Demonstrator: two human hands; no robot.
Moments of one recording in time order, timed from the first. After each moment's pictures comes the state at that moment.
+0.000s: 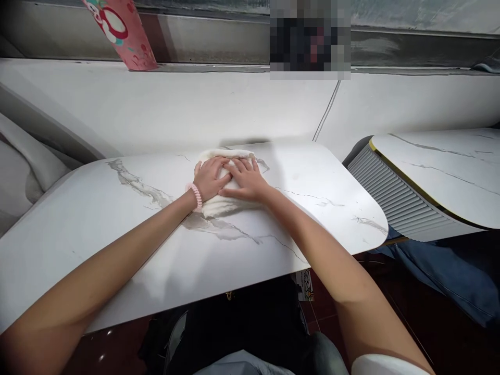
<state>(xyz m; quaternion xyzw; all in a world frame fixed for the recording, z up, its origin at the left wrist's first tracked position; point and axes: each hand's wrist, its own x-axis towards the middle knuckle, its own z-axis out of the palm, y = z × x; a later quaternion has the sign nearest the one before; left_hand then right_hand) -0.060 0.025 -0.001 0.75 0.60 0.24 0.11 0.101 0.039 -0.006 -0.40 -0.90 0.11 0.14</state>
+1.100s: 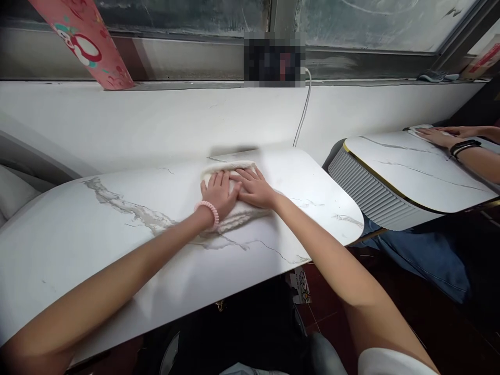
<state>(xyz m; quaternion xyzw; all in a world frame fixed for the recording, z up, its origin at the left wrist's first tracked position) 0.006 0.001 0.004 0.75 0.65 0.12 0.07 0.163 0.033 -0.004 -0.42 -0.88 0.16 0.15</state>
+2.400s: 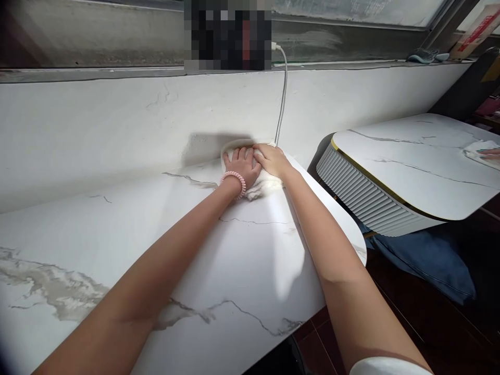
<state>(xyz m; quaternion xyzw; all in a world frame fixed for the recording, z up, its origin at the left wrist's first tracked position) 0.143 0.142 0.003 0.82 0.55 0.13 0.09 0.290 0.170 -0.013 -0.56 -0.79 0.07 0.24</state>
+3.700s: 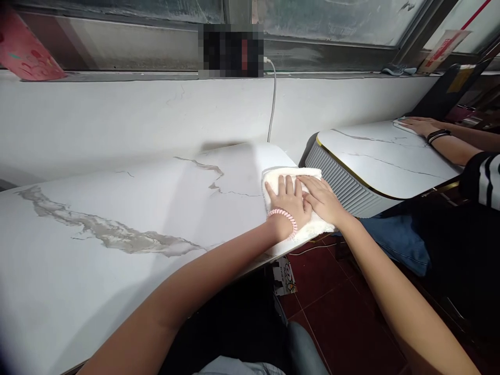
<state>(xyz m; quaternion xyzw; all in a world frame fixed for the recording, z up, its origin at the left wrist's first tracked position) 0.227 -0.058 0.007 0.86 0.49 0.14 0.10 0.376 -0.061 -0.004 -0.64 -0.74 0.06 0.19</state>
